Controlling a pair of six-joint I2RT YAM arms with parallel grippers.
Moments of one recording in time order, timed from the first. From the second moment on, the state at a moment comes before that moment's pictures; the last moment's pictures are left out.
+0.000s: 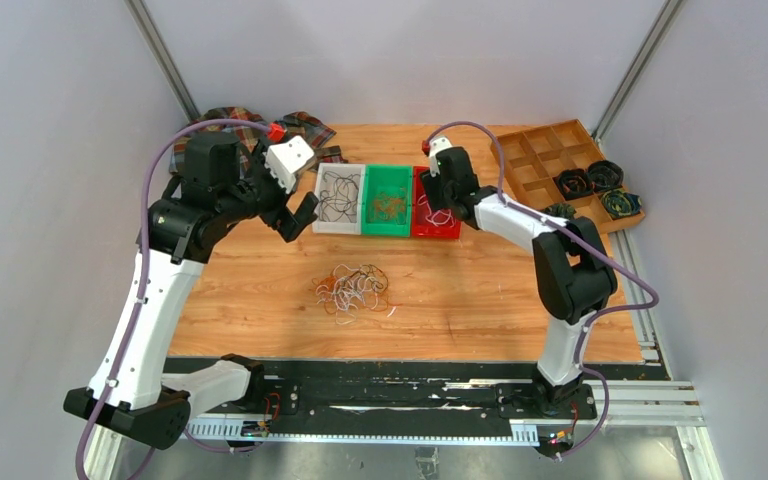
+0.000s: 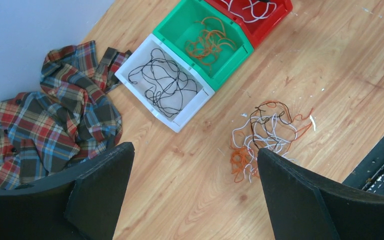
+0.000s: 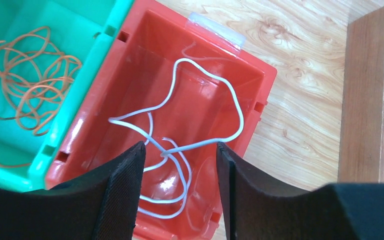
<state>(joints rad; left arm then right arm) -0.30 1.12 1.51 -0.93 0.36 0.47 0.48 1.88 1.30 -0.05 0.21 -0.11</state>
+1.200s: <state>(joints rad) -0.30 1.34 1.13 -0.98 0.47 0.84 0.78 1.36 0.80 0.18 0.10 0.15</state>
